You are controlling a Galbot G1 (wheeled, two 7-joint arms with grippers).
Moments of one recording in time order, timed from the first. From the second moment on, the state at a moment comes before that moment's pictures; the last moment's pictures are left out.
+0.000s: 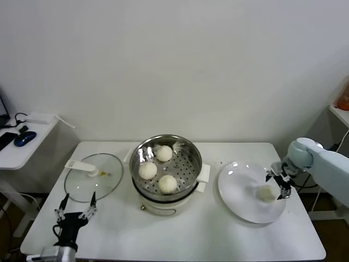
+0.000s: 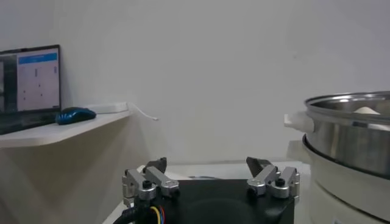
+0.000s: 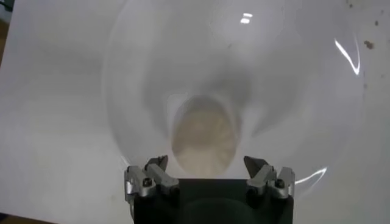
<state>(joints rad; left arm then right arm) 1.66 -1.44 -0.77 -1.98 -0.15 -0.07 0.02 -0.02 0.62 -0.84 1.12 -0.22 0.05 -1.15</state>
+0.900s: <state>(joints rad) 1.66 -1.44 -0.77 -1.97 -0.15 -0.08 0.02 -0.05 0.64 -0.81 1.10 -0.24 0.04 -1.16</state>
